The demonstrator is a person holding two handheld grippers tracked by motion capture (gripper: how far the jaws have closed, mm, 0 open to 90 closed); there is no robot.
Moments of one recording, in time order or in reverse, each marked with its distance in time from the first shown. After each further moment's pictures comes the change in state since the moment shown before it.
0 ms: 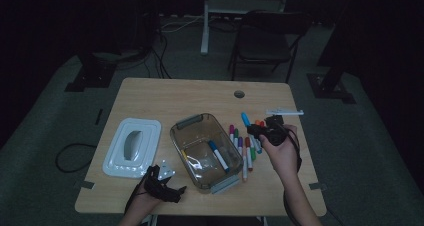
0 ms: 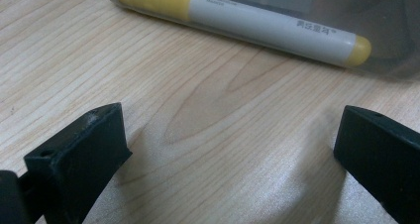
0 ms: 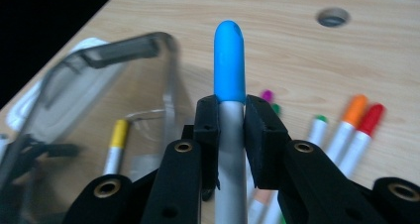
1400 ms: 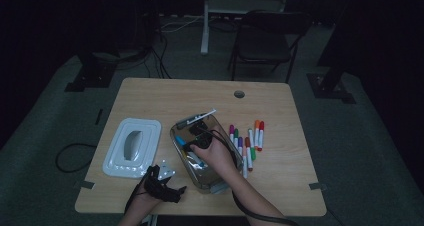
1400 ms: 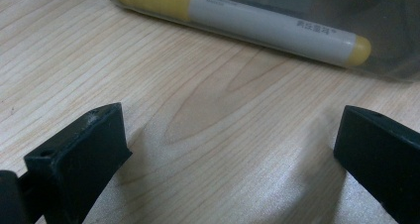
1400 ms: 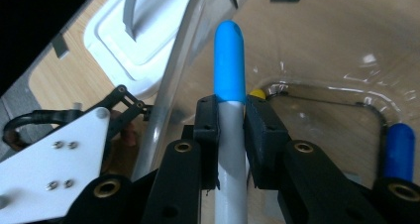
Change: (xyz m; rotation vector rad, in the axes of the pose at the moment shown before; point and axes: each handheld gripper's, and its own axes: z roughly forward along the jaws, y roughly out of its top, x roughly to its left) left arm 0.000 0.000 0.000 0.003 -0.002 0.001; right arm 0.135 0.002 0.133 0.378 0.214 -0.151
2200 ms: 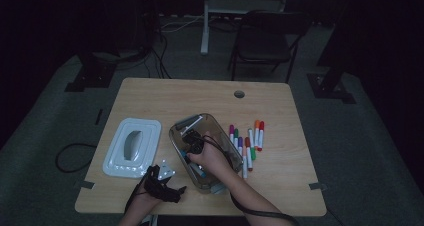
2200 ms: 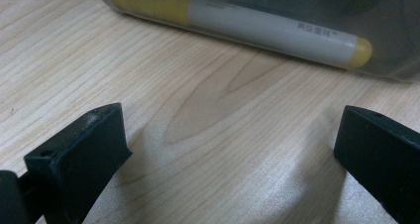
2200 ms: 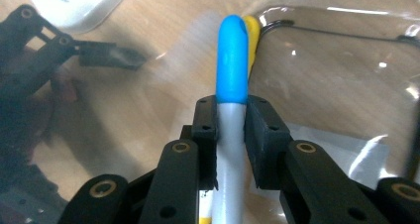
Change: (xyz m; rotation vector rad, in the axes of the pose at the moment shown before) left arm 0.000 0.000 0.000 -0.002 0.000 0.001; right arm -0.008 -0.007 0.049 0.262 -0.061 -0.021
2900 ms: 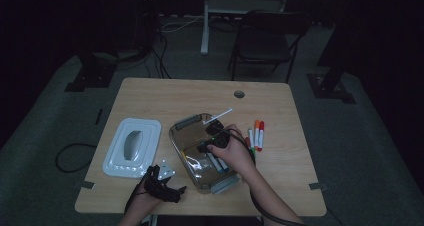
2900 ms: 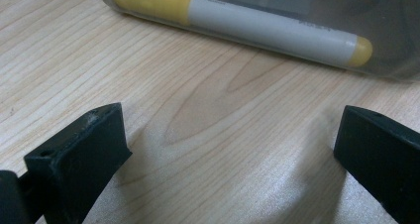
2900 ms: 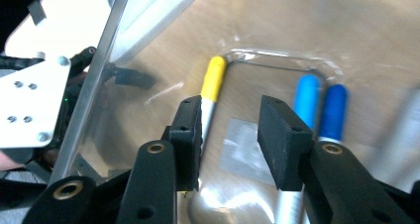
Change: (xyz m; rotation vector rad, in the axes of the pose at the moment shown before) left arm 0.000 0.000 0.000 0.001 -0.001 0.000; right arm -0.029 -0.033 -0.077 -0.250 0.040 -0.016
